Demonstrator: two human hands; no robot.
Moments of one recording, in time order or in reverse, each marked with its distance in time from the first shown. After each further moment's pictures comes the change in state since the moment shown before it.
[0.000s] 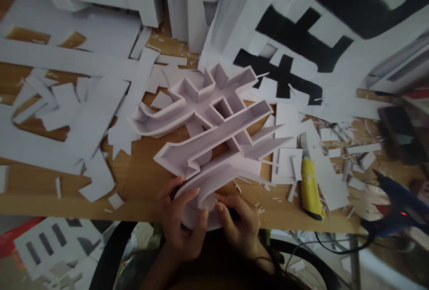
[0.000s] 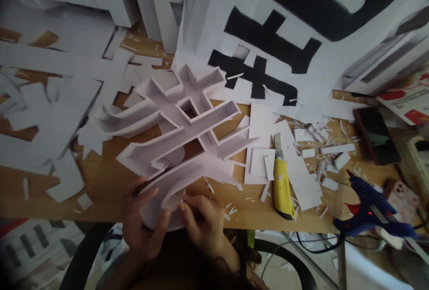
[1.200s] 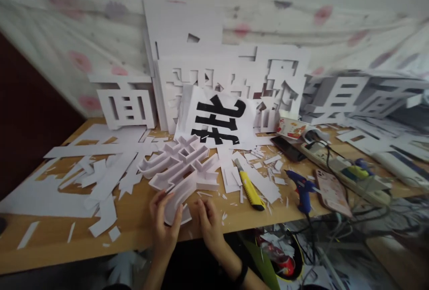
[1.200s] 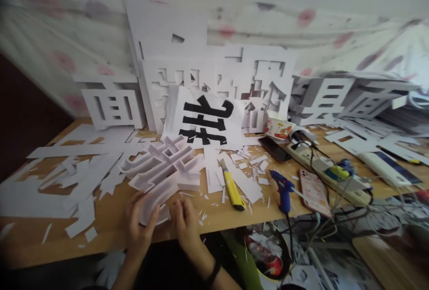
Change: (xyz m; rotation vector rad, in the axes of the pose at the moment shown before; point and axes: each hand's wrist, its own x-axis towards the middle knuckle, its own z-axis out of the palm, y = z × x) left_hand 0.014 -0.012 0.018 -0.138 0.229 0.251; right_hand -0.019 0.035 0.023 0.322 0.248 0.051
